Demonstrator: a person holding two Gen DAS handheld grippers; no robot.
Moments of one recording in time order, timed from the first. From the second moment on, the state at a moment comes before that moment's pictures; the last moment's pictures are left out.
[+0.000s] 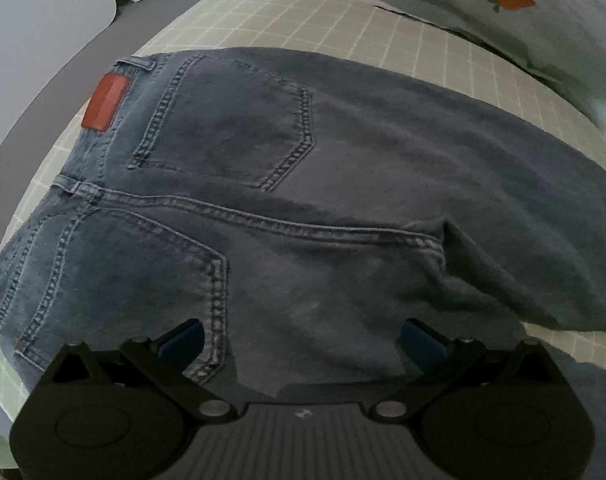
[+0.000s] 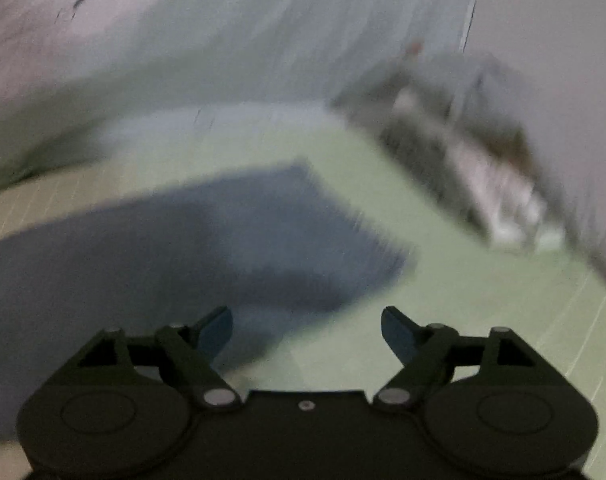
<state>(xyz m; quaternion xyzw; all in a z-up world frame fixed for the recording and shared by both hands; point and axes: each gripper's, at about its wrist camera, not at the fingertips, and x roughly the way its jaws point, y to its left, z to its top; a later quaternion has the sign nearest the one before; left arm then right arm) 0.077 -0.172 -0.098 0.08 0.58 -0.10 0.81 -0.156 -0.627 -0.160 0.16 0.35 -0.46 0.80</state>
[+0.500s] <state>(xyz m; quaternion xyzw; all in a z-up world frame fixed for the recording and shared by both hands) 0.061 -0.134 -0.113 0.06 0.59 -0.12 0.80 -0.124 -0.475 -0.174 0.18 0.40 -0.31 0.85</state>
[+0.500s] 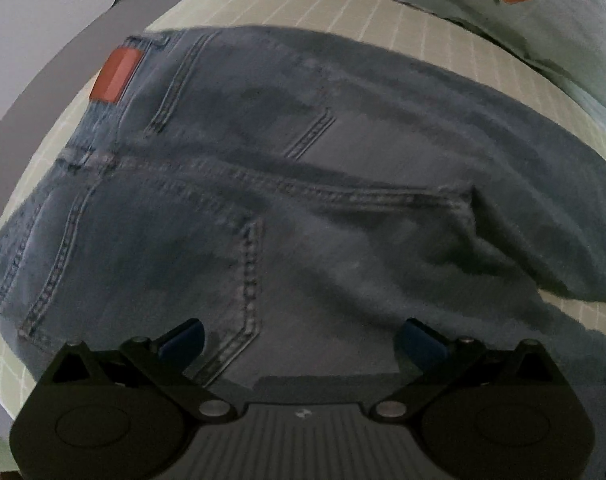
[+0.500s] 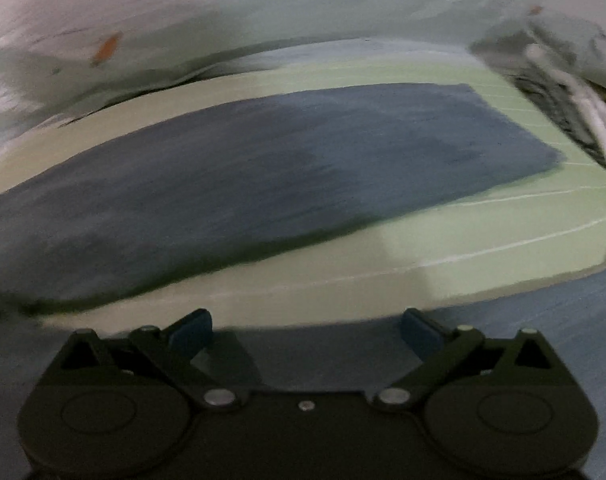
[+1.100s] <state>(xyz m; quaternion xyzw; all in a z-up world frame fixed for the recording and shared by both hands) 0.046 -0.049 -0.103 0.05 0.56 -0.18 0.81 -0.142 -0.365 -0.175 0.14 0.42 -0.29 0.85</state>
